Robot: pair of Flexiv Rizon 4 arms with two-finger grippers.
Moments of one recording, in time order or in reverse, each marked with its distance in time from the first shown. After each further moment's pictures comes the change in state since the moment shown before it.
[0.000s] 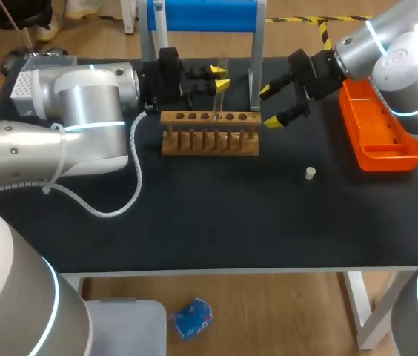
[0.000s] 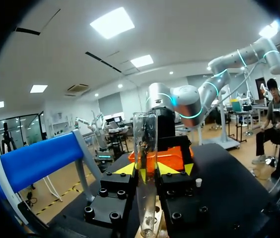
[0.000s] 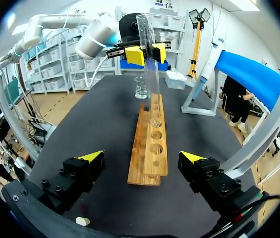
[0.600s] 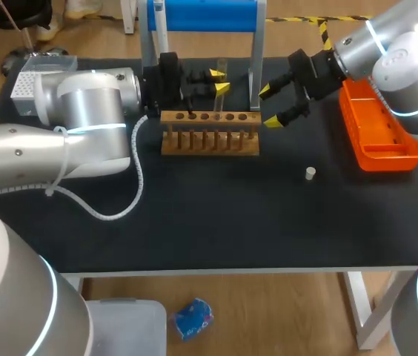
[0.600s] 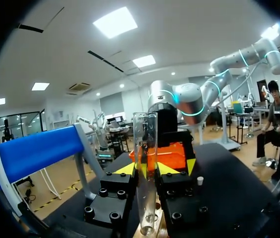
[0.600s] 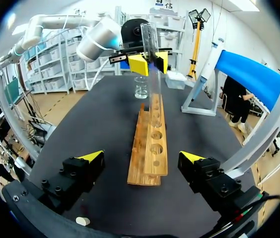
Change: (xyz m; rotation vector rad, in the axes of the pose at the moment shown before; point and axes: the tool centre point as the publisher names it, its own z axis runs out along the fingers) left arm -0.003 0.016 0.002 0.006 -0.010 -0.022; right arm 0.000 0.000 0.000 0.000 0.000 0.000
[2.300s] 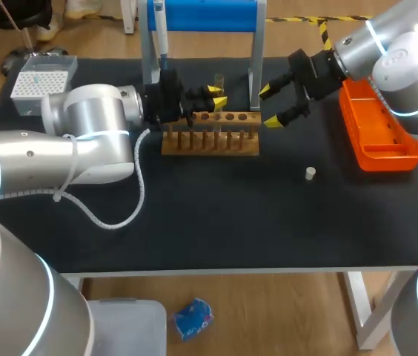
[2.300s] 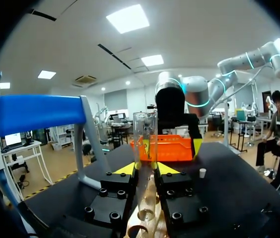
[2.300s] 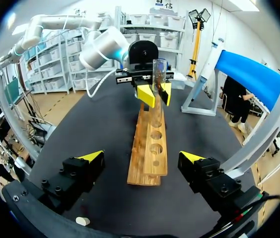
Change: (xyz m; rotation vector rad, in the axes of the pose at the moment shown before) left arm -0.004 0.054 0.004 0.001 -0.017 -0.101; right arm 0.000 0.000 0.000 0.000 0.000 0.000
